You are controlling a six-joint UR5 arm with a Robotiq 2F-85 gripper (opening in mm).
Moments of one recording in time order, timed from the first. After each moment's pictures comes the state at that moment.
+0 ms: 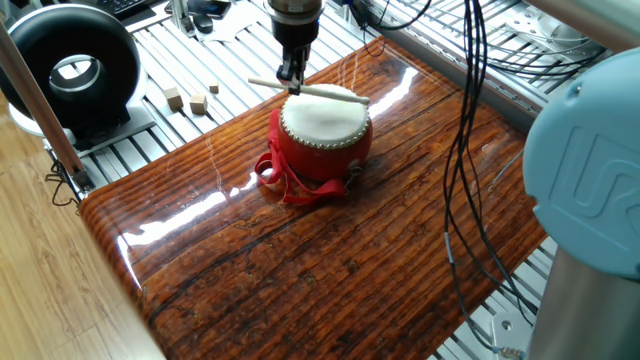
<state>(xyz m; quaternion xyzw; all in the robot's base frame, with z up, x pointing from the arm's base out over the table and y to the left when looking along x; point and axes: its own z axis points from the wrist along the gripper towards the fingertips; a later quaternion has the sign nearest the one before) 0.642 0.021 0.142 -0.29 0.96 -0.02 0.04</state>
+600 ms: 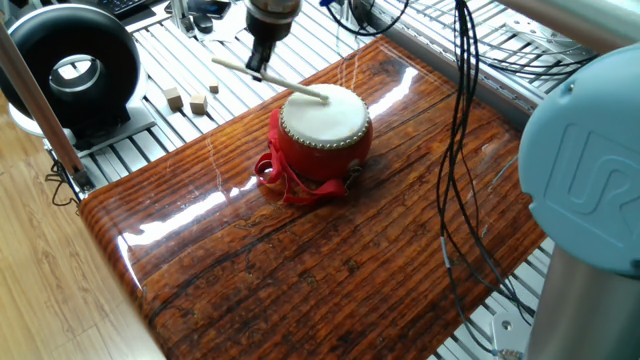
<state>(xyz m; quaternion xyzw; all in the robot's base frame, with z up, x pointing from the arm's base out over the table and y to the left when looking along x) 0.717 0.048 0.149 -0.29 0.94 -0.02 0.17</state>
